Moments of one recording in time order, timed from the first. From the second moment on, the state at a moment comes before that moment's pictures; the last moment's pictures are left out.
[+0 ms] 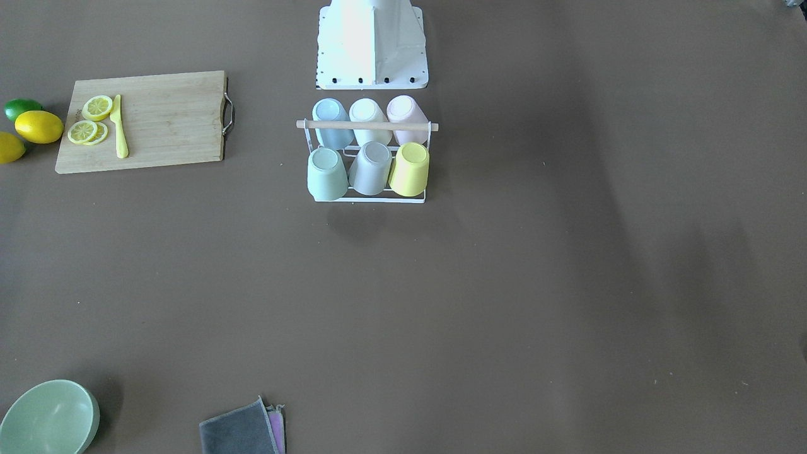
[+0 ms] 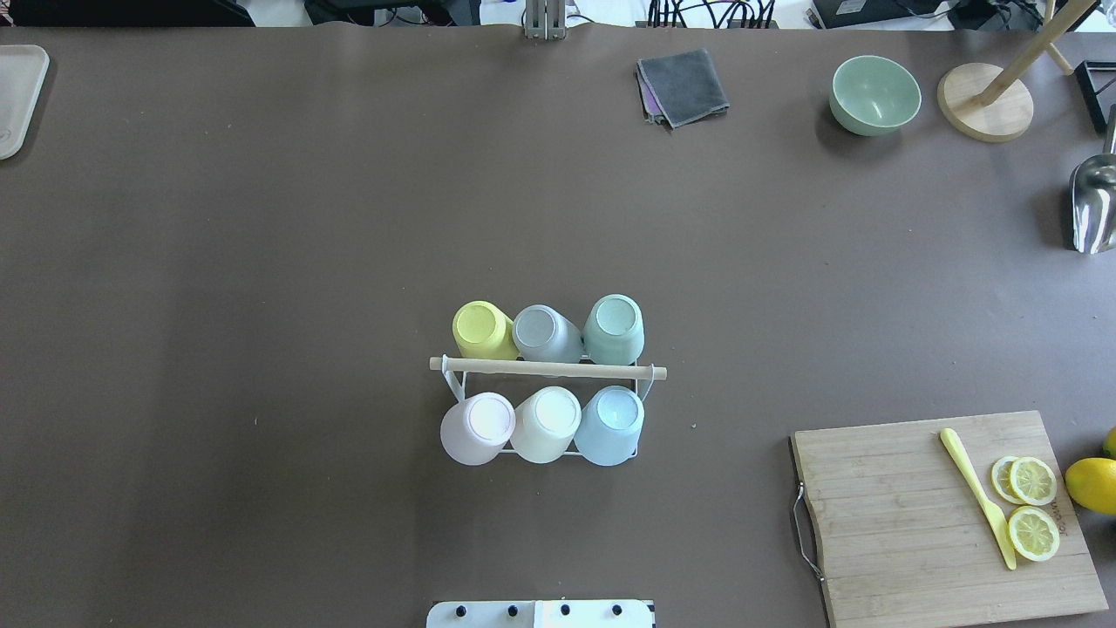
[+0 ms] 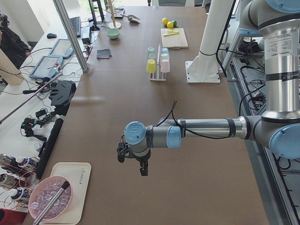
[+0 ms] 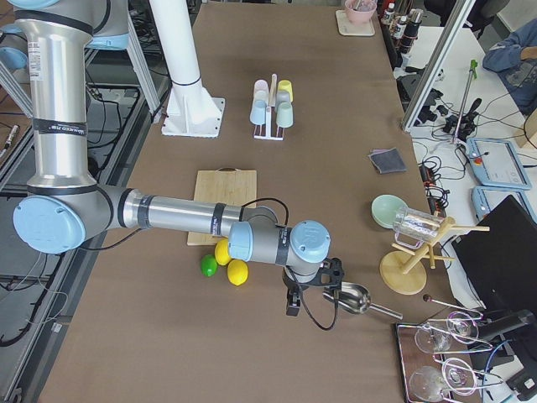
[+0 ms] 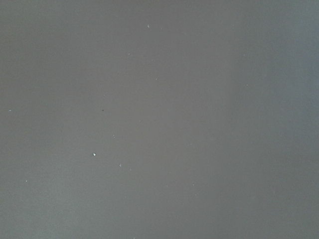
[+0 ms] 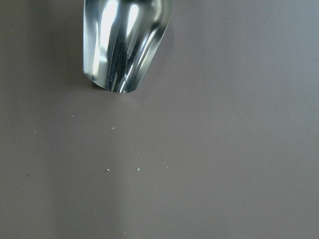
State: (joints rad) left arm -1.55 -1.43 -1.66 -1.55 -2.36 -0.06; right arm 1.58 -1.60 1.53 -1.57 2.33 0.01
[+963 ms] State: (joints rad) left arm -1.65 -1.42 -1.69 -1.55 -2.35 -0.07; right arm 1.58 -1.61 1.53 -1.56 2.29 0.02
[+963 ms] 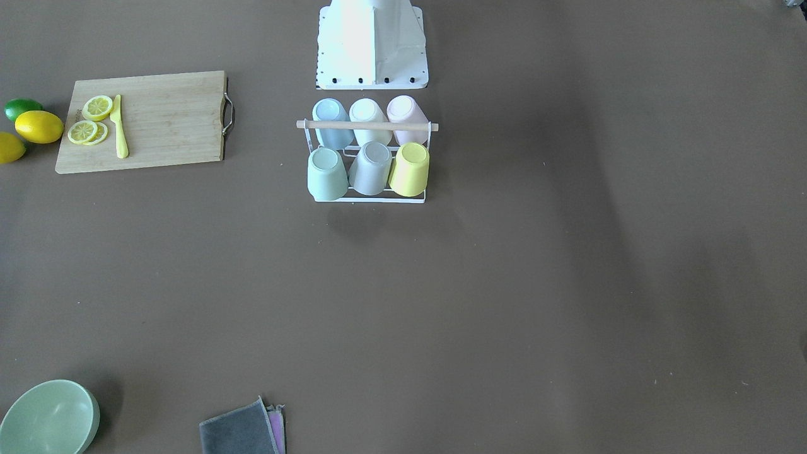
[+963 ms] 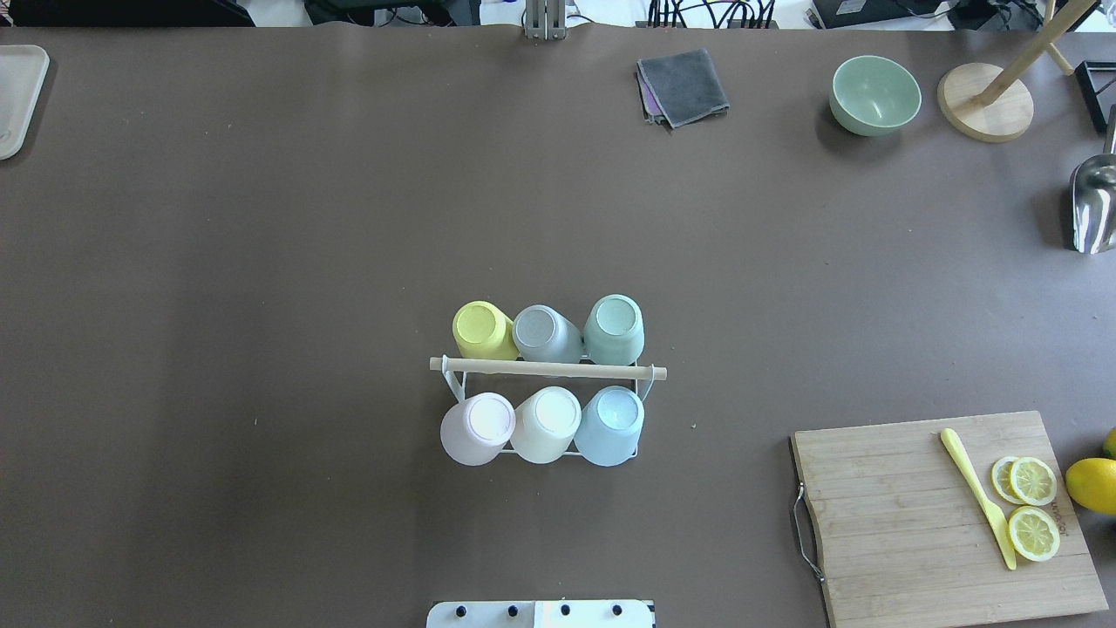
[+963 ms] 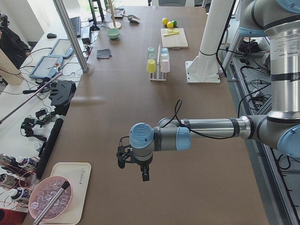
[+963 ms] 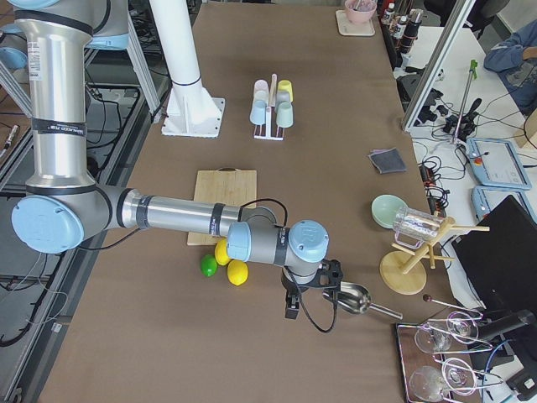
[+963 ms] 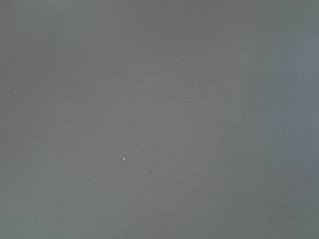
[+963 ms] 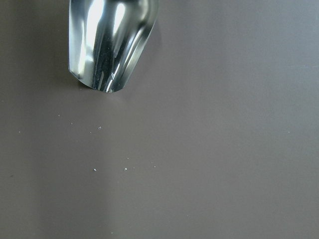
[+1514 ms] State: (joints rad) left arm -1.63 -1.43 -1.73 -1.50 -2.35 -0.10; right arm 1.58 -1.61 1.53 -1.56 2.29 0.02
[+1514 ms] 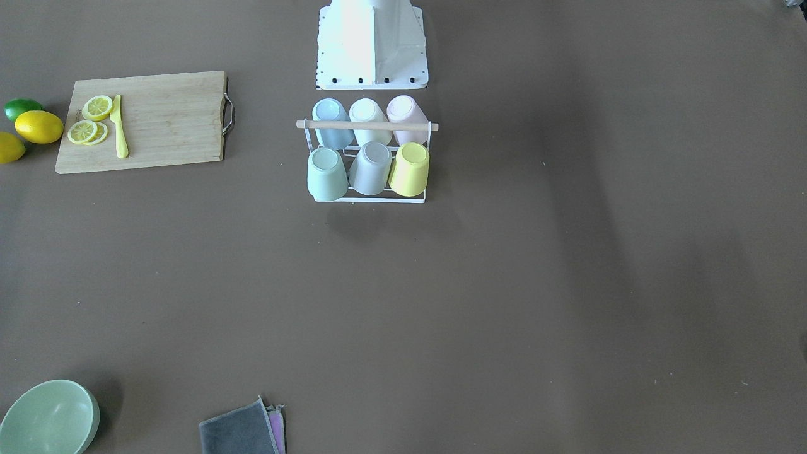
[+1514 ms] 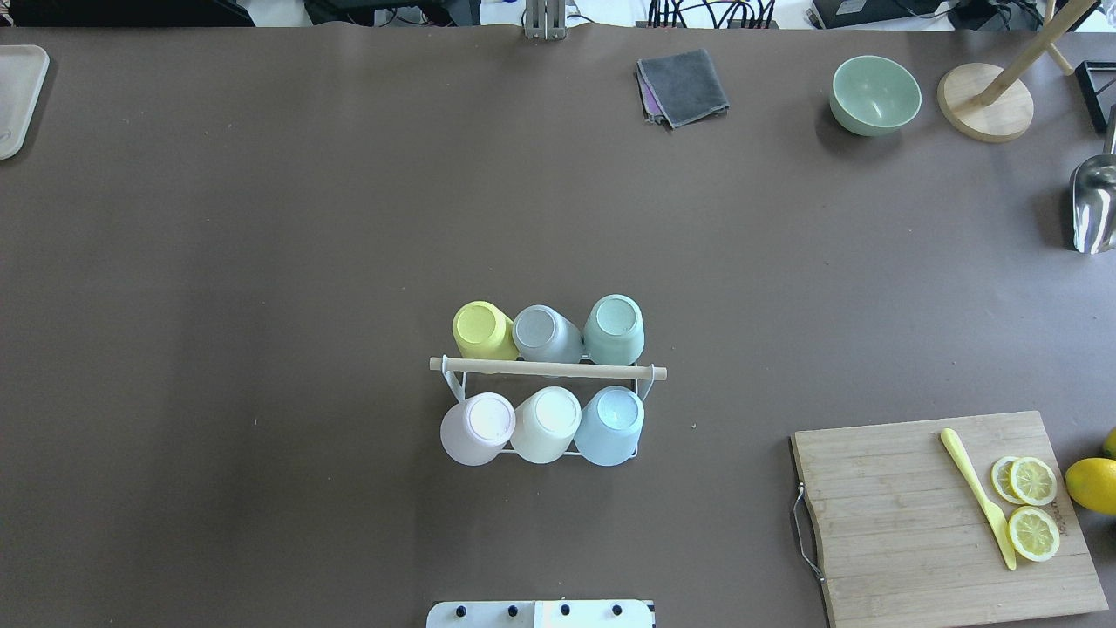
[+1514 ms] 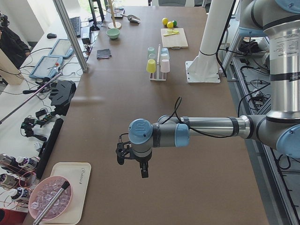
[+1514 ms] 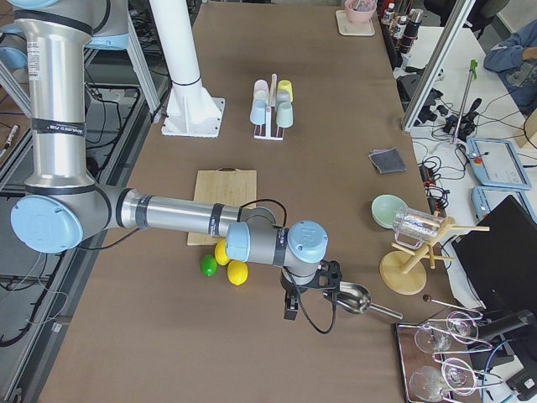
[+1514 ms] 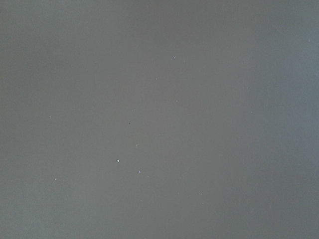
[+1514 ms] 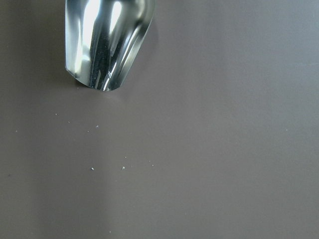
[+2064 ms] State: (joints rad) left arm -1.63 -1.43 -1.74 -1.47 -2.35 -0.14; right arm 1.58 -1.61 1.53 -1.56 2.29 0.02
